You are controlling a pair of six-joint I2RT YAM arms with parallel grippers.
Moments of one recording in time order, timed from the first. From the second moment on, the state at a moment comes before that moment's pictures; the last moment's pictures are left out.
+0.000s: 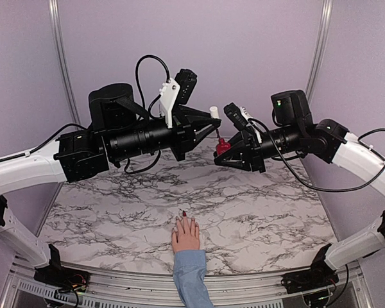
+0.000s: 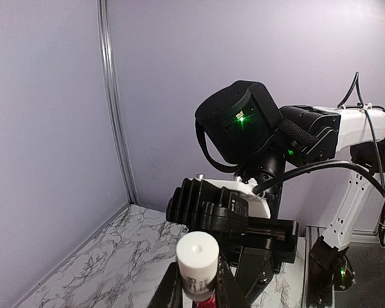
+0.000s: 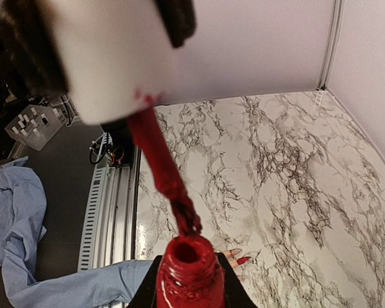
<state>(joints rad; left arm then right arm) -1.16 1.46 1.44 0.06 0.02 0.05 0.75 1.30 1.36 -0.56 -0.74 -0.24</state>
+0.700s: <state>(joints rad) -1.16 1.46 1.44 0.06 0.04 0.02 0.75 1.30 1.36 -0.58 -0.74 -0.26</state>
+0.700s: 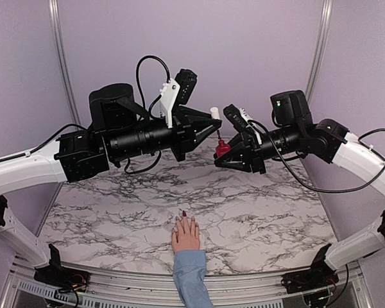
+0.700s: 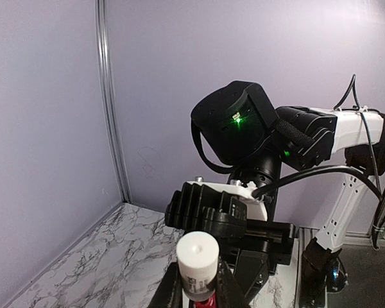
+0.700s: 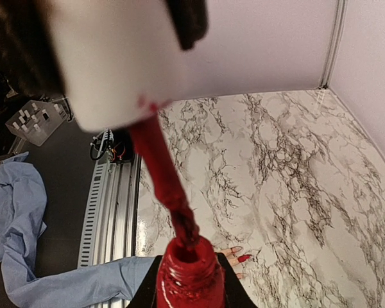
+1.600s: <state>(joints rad) -1.16 1.49 1.44 0.06 0.04 -0.01 0.76 1.30 1.36 -0.58 -0.74 -0.26</state>
